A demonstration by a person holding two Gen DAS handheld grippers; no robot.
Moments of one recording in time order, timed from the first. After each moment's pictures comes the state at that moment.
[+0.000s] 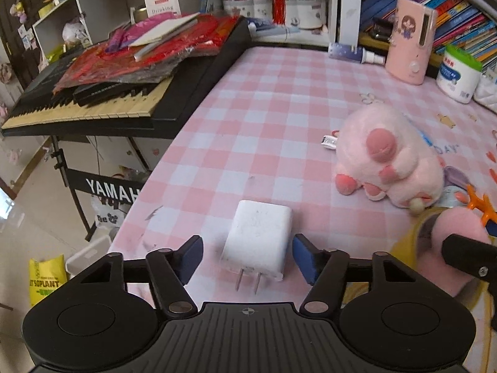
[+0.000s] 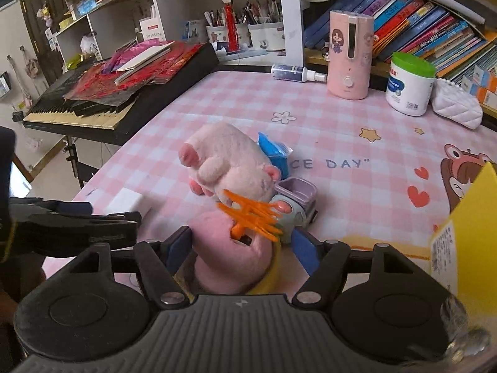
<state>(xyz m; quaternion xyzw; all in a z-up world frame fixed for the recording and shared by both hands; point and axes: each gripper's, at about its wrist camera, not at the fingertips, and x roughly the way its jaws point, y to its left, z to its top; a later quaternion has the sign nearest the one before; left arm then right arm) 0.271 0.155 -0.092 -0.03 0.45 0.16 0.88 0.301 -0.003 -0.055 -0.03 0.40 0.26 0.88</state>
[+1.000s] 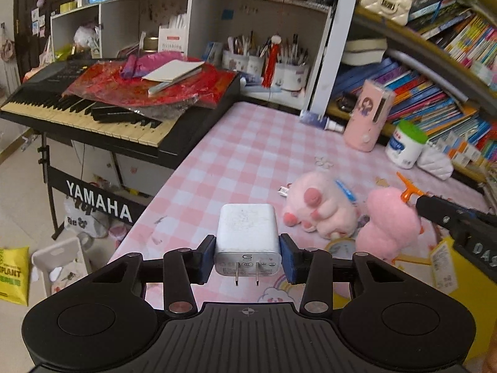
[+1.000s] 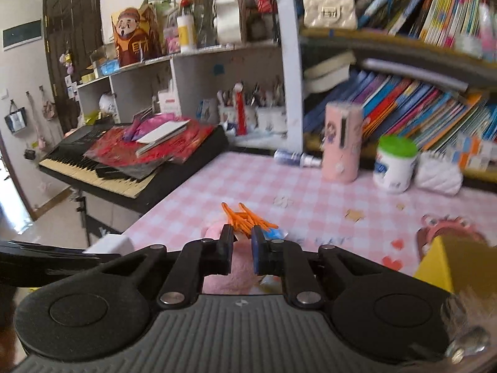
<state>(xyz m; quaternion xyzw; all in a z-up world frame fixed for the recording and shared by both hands) 0.189 0.151 -0.005 -0.12 0.36 0.12 0.92 0.257 -0.026 0.014 -0.02 0.25 0.27 0.93</state>
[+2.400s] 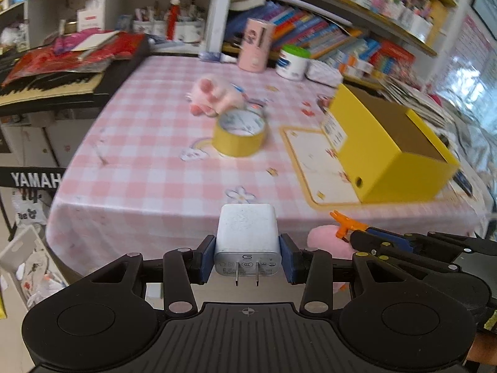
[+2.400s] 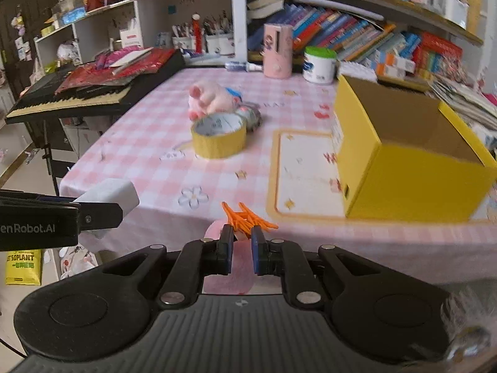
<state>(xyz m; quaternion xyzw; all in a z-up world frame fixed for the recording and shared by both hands) 0.026 0.089 -0.020 -0.08 0.41 -0.07 0.90 0.036 -0.068 -0.027 -0.03 0.37 0.13 0.92</state>
